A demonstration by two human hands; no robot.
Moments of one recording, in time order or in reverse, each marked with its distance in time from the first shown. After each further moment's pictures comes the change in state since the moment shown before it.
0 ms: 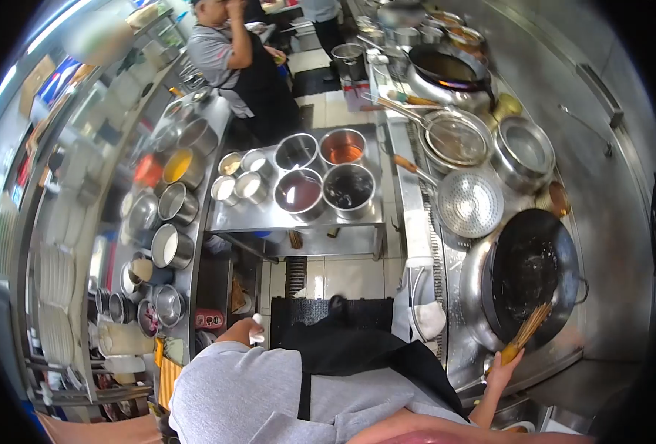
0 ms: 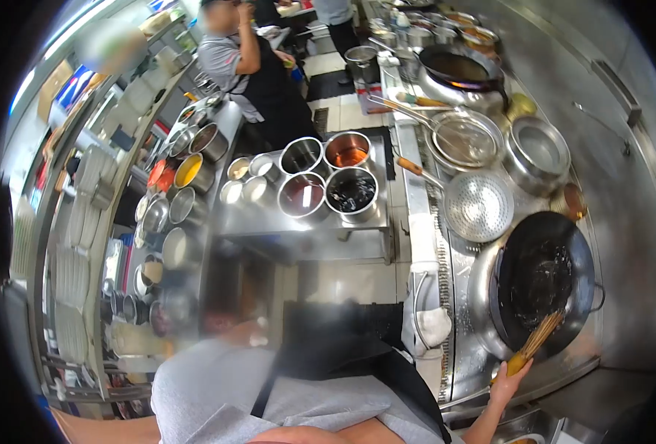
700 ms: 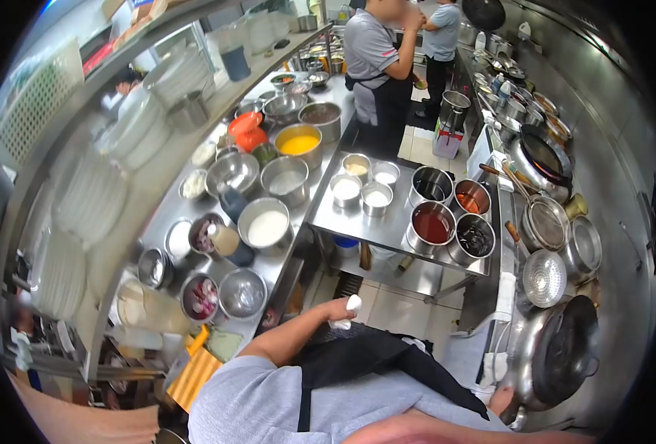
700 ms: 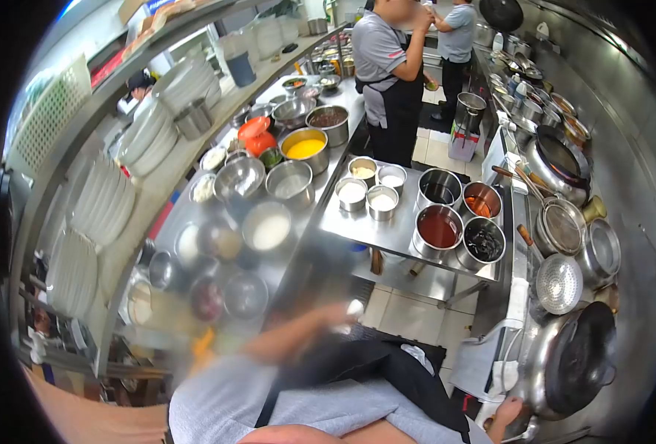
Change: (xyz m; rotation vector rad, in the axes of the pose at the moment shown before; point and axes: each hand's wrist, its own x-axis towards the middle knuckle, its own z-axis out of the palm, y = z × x) left_hand -0.040 -0.005 -0.138 -0.310 -0.014 0.728; right_hand -0.099 -0.002 0.179 -0.576 0.016 -0.303
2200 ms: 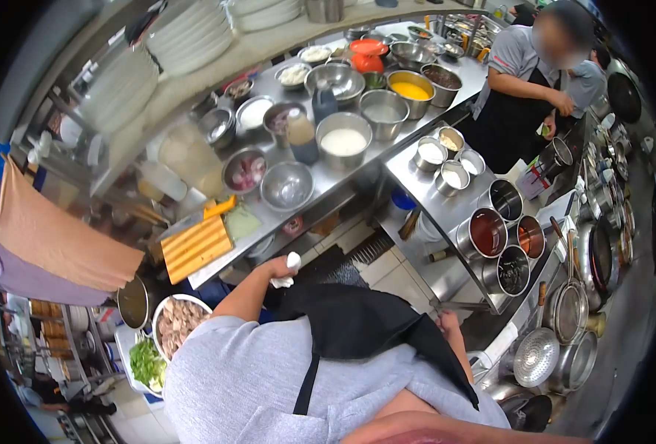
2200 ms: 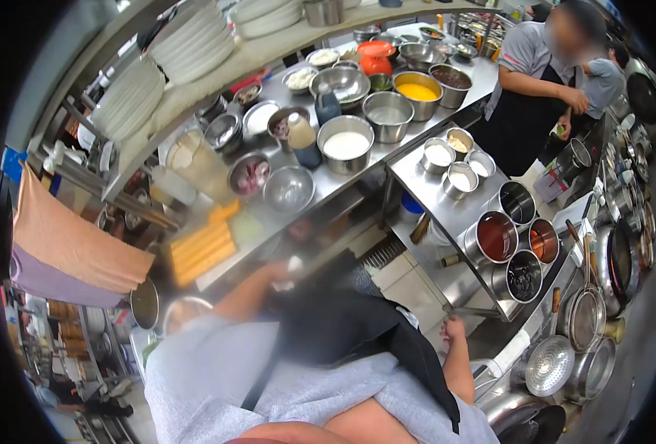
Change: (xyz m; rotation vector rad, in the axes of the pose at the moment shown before) left_hand -0.180 -0.197 0.117 -0.253 0.465 -0.642; right_hand 0.075 -0.320 0.207 0.185 -1.293 -0.246
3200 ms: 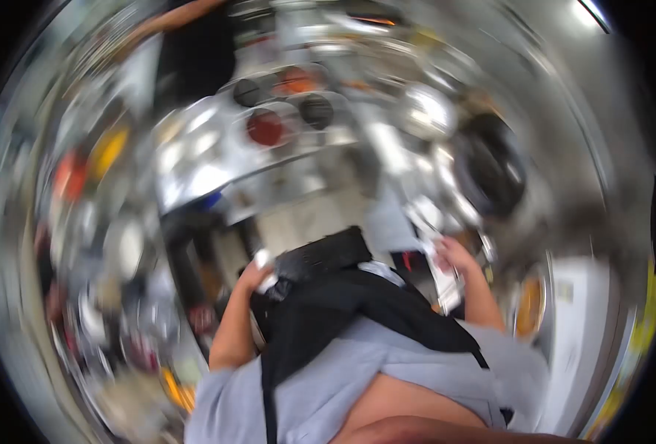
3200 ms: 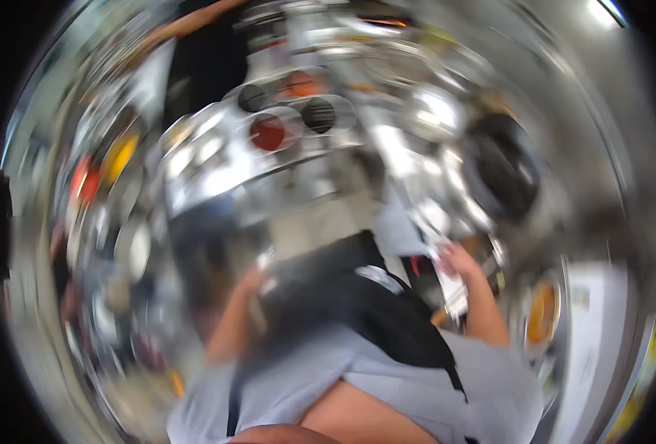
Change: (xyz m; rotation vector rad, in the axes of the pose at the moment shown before) left_hand 0.032 0.257 0.060 0.234 -0.458 0.556; right_hand -0.381 0.181 0.031 0.569 0.419 0.080
